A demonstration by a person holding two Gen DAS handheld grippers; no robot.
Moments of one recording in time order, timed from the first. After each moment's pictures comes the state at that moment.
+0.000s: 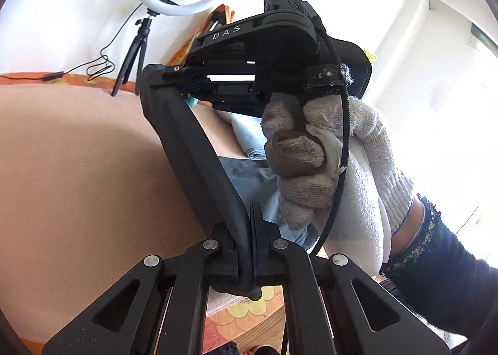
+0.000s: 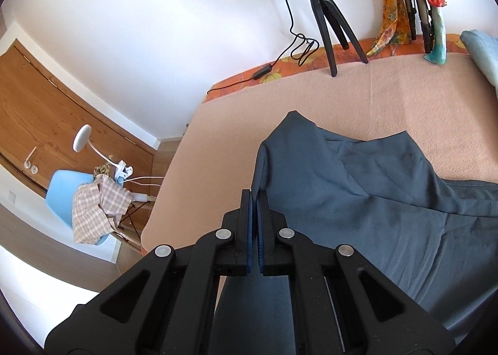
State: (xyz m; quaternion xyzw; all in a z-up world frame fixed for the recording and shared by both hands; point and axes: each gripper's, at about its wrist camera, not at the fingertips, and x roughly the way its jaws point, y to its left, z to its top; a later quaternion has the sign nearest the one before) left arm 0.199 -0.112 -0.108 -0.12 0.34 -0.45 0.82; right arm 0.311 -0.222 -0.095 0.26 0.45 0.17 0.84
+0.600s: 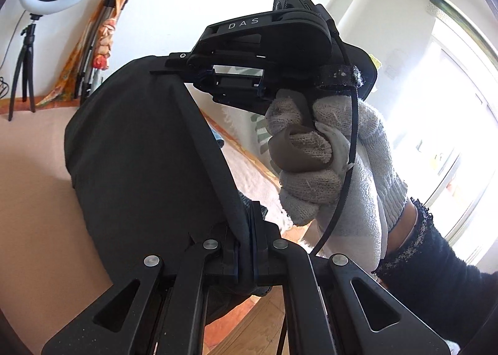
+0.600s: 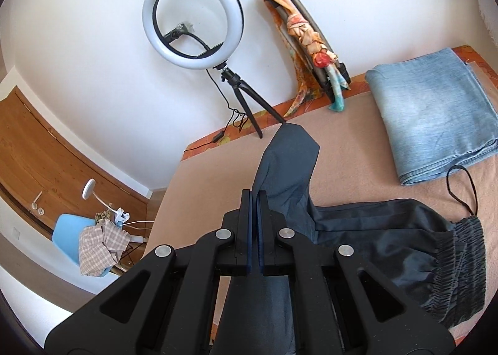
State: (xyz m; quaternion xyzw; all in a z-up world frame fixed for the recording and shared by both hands) left arm 0.188 -0.279 -0.089 -0.08 0.34 -0.57 0.75; right arm 0.232 -0.409 -0.035 0.30 0.37 0.10 0.87
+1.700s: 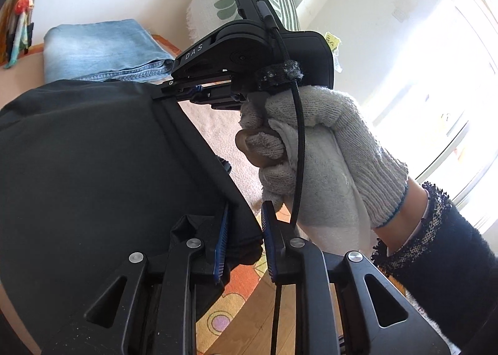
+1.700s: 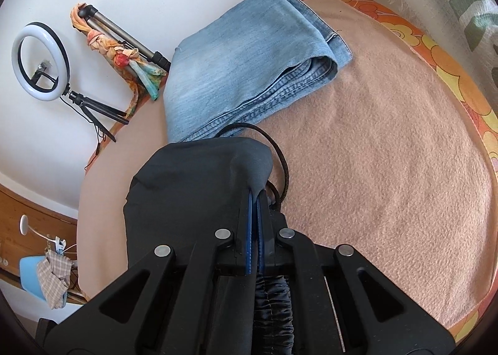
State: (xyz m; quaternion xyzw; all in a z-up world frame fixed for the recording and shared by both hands) left arm 0.156 -0.433 -0.155 0.01 0.42 -0.58 0.69; right arm 0.169 -0.610 -0.181 0.34 0.45 -0.08 0.82
